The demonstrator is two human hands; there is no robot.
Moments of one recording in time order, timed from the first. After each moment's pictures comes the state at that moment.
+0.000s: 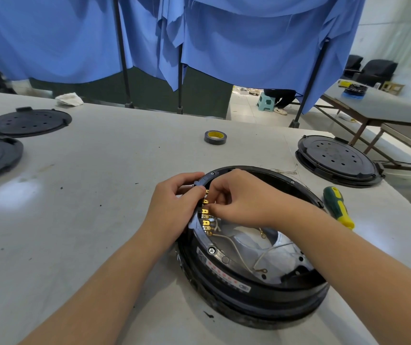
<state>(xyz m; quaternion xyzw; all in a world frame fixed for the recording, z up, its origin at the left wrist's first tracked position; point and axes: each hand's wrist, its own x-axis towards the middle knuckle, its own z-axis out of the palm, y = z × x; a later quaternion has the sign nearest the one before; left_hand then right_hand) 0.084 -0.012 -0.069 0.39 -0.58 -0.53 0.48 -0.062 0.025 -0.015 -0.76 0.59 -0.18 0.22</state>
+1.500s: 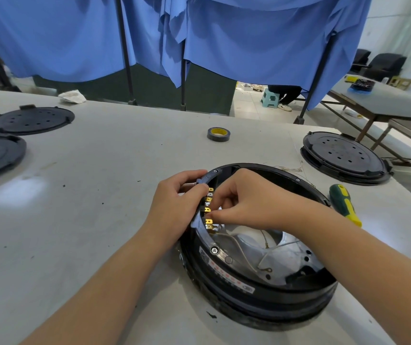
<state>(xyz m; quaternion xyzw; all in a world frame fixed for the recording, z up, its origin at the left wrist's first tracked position) 0.083 -0.012 -0.069 0.40 -0.58 -0.52 0.47 -0.062 0.032 -0.011 -0.75 0.56 -0.20 0.29</state>
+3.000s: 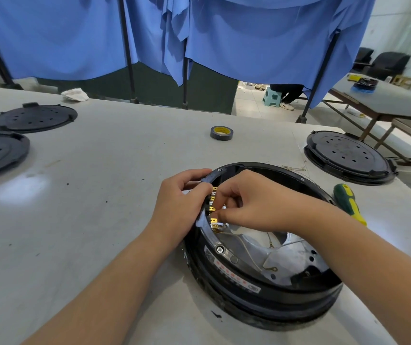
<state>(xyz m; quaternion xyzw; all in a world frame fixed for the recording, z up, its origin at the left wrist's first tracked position) 0.082 -0.014 -0.072 0.39 -0.59 -0.51 0.49 -0.061 0.033 -0.011 -0.77 0.56 -0.17 0.26</state>
